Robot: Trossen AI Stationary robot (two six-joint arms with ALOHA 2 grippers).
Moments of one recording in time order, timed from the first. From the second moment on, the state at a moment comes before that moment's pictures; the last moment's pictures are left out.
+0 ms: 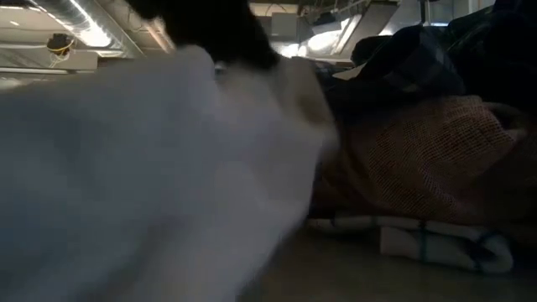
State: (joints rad) left arm -0.54 1.85 1.26 -0.21 -0.31 -0.39; right arm 0.69 1.16 0.64 0.30 0.63 -0.18
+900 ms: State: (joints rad) left arm -0.47 1.39 1.26 -0.20 -0.66 0.06; right arm 0.69 1.16 0.64 0.34 0.69 -0.43
